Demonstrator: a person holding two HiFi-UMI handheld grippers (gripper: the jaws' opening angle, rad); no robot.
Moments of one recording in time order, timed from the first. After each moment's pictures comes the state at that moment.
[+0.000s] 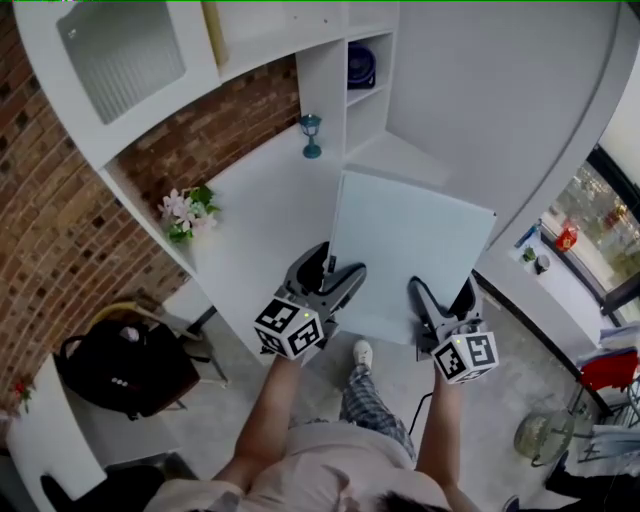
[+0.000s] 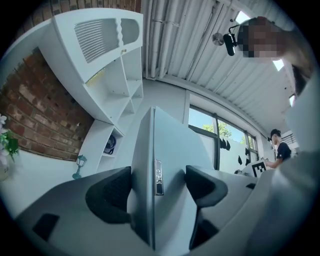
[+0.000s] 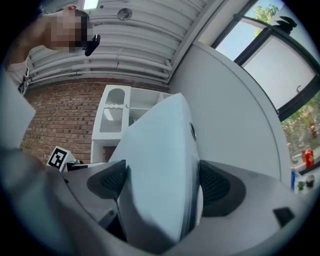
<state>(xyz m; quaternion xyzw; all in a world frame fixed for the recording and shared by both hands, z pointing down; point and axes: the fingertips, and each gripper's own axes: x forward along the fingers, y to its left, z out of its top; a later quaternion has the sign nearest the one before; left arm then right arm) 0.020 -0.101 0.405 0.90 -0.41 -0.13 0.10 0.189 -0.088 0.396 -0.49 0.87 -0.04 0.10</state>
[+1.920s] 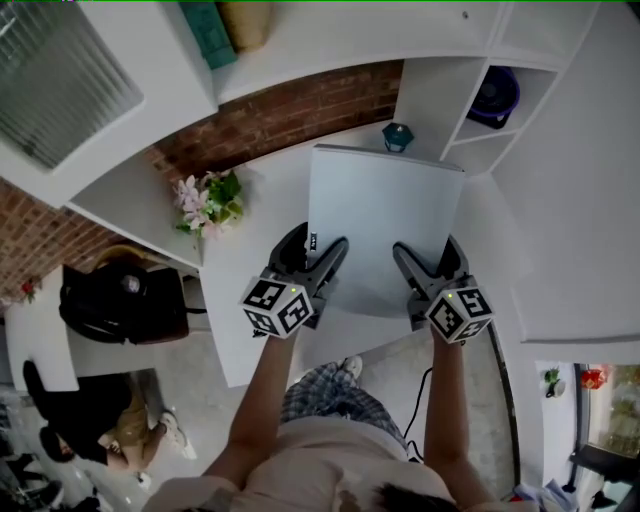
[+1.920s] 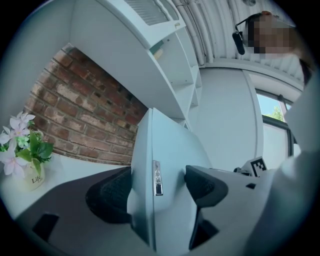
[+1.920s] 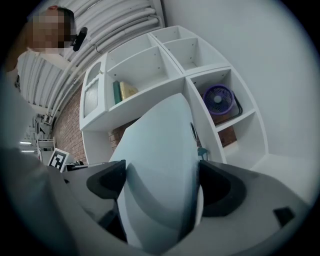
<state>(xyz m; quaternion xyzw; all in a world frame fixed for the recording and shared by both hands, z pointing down) -0.140 -0.380 0.469 0.71 -0.68 -0.12 0.16 0.003 -0.471 0.464 -0.21 0.96 -0.17 0.00</state>
